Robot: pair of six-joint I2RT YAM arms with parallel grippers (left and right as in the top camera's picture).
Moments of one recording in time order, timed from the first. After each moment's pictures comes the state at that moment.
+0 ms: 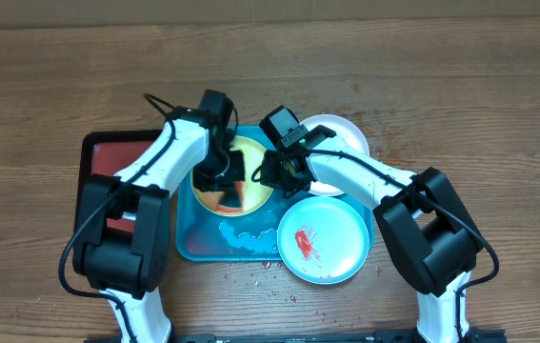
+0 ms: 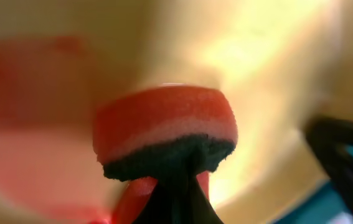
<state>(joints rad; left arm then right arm) -0.29 1.97 1.32 -0.93 0.24 -0.34 0.63 2.07 1.41 -0.64 -0.17 0.82</state>
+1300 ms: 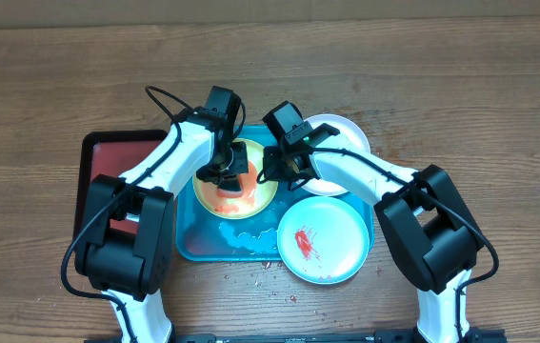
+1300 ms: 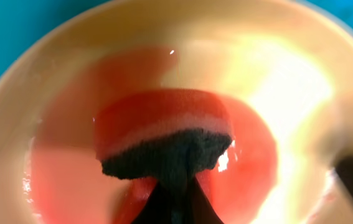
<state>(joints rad) -0.31 1.96 1.32 -0.79 0.08 -0.41 0.62 2.08 1.40 -0.56 -0.14 0.61</state>
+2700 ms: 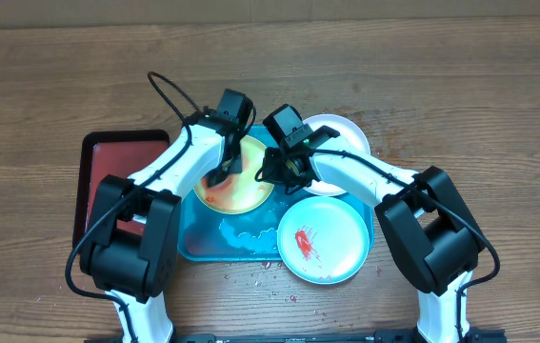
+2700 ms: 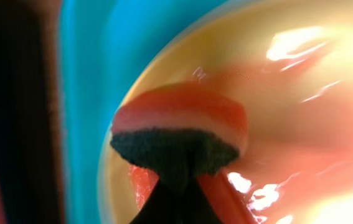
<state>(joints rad) -0.35 1.96 1.31 -0.85 -0.31 -0.44 0.62 2.07 1.39 -0.57 -0.17 0.75</state>
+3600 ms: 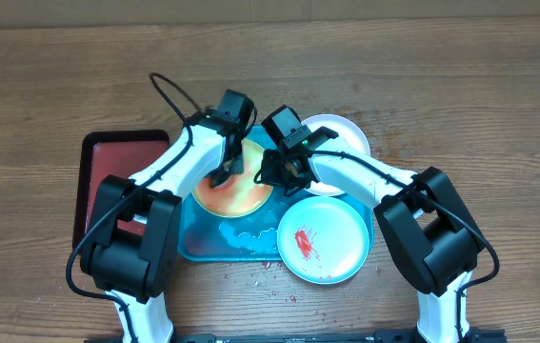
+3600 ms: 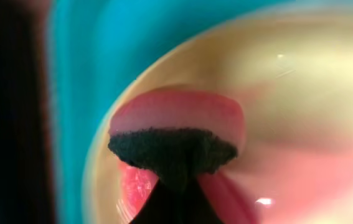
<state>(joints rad) -0.35 1.96 1.31 -0.85 -0.32 -0.46 0.63 2.07 1.38 -0.57 -0.18 0.75</state>
